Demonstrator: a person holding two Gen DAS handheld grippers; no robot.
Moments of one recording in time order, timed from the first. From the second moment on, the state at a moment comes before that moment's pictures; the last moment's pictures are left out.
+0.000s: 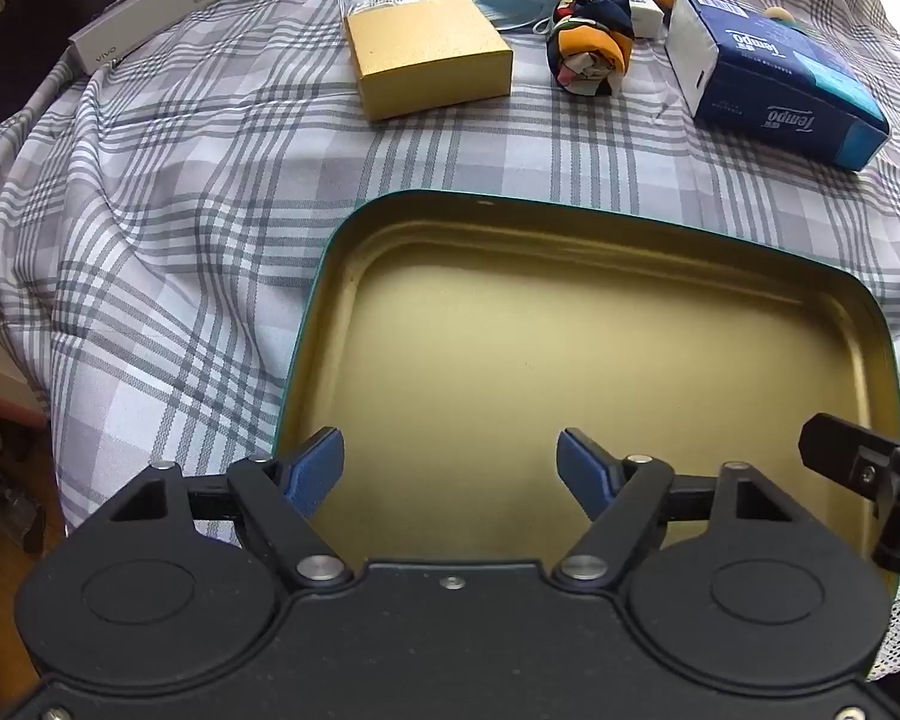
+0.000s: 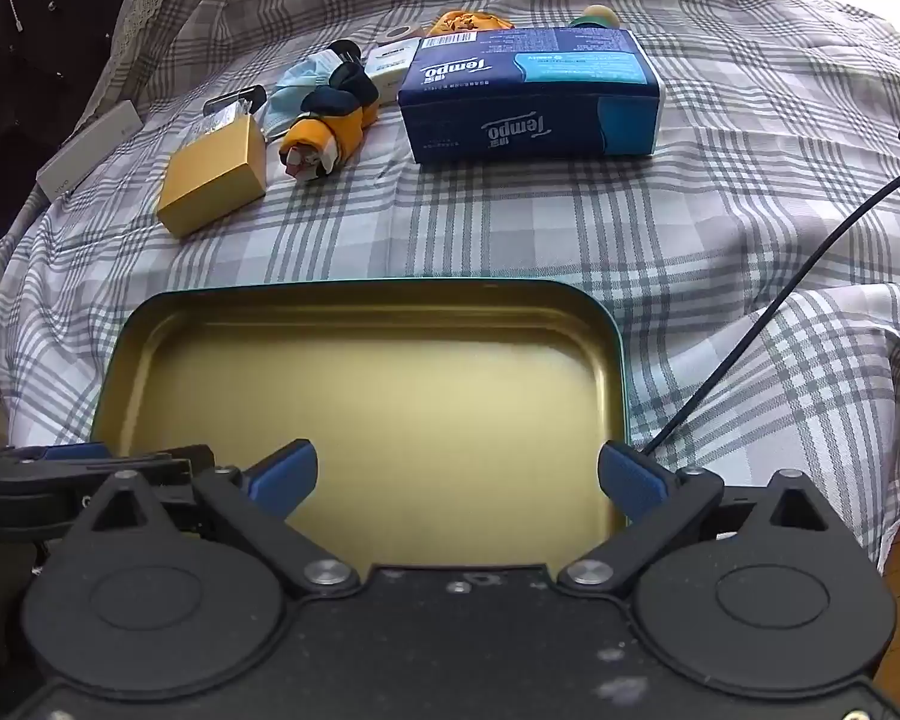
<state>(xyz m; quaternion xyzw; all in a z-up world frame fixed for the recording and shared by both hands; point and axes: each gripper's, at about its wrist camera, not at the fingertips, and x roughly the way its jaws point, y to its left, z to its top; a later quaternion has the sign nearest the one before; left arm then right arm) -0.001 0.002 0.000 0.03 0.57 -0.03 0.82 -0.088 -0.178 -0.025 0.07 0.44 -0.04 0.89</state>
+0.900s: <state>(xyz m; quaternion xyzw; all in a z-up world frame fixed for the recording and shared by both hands) 0.003 0.001 -0.008 0.04 0.58 -0.03 0.82 -0.077 -0.177 -0.038 0.08 0.47 -0.04 0.88</state>
